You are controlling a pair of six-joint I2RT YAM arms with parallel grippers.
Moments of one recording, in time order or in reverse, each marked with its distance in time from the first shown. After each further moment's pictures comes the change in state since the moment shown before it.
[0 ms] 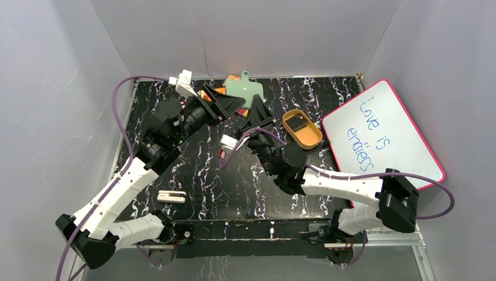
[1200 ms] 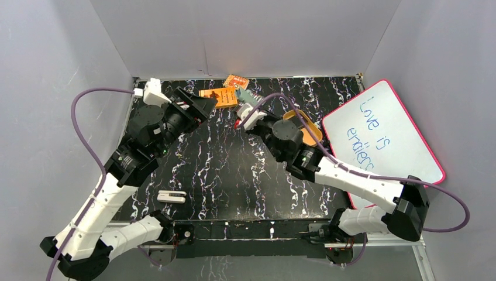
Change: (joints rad) left arm 0.000 -0.146 0.084 -0.386 -0.341 0.010; right arm -0.164 -0.083 0.169 -0.850 -0.093 1.199
